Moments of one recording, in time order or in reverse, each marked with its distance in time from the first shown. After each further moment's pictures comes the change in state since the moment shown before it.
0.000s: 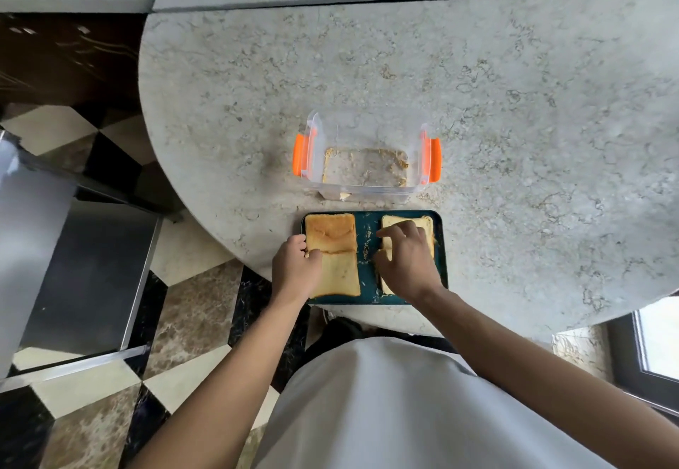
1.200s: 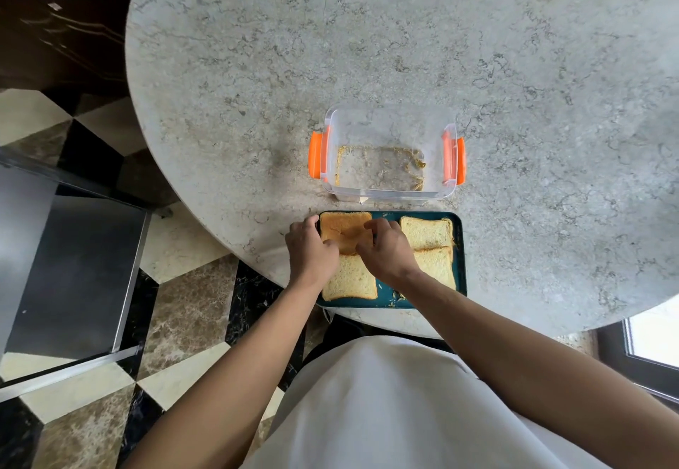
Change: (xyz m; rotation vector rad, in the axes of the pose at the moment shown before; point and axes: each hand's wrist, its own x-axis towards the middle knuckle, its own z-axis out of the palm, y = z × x) left_hand 0.042 0.011 -0.005 0.076 -0.060 0.099; right_hand 0.044 -0.049 0.041 0.180 -0.121 0.222
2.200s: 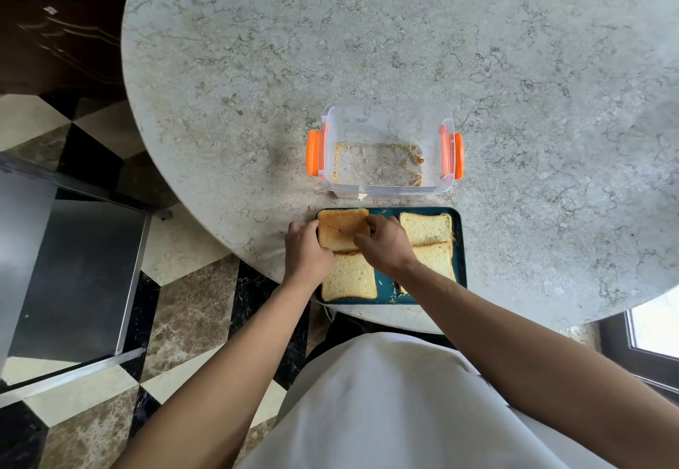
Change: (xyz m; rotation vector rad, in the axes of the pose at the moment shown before) left_hand 0.003 -0.012 -0.004 0.121 -0.045 0.079; right_hand 0.007 -0.005 -0.003 0.047 -0.041 0.032
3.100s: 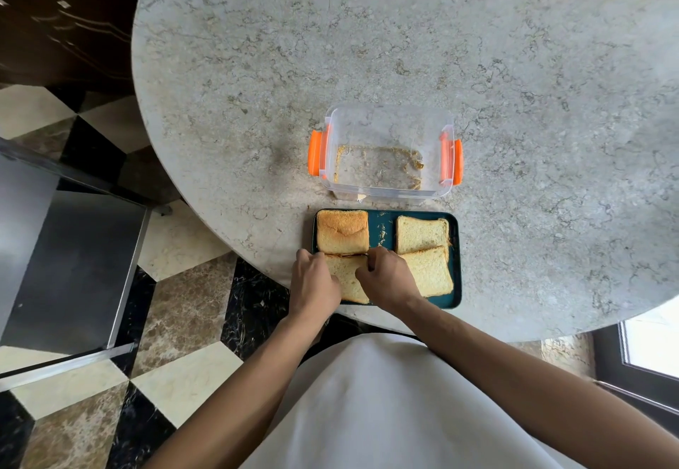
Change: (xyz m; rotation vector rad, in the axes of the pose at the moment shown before) left_hand -0.050 -0.004 0.020 0.154 -0.017 0.009; right_hand -0.041 0.021 0.014 -0.111 -0.030 0.032
